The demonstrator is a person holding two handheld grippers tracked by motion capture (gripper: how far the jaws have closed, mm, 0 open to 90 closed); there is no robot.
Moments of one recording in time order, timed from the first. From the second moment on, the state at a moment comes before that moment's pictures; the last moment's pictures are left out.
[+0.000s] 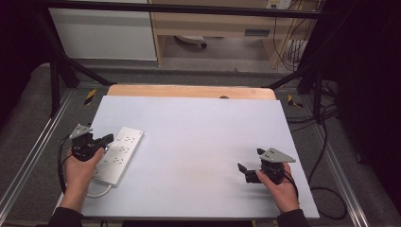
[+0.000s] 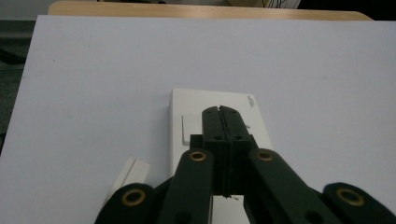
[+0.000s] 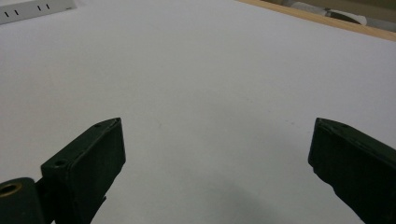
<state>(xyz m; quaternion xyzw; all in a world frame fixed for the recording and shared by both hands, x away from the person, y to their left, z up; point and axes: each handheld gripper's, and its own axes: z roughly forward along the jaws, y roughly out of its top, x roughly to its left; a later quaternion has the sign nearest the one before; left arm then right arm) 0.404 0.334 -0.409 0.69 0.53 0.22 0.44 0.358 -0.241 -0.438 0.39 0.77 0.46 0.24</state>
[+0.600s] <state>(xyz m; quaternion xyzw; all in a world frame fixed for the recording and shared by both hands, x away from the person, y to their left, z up) 0.408 0.333 -0.419 0.71 0.53 0.21 0.41 0.358 -0.241 -0.438 0.39 0.77 0.46 0.24</state>
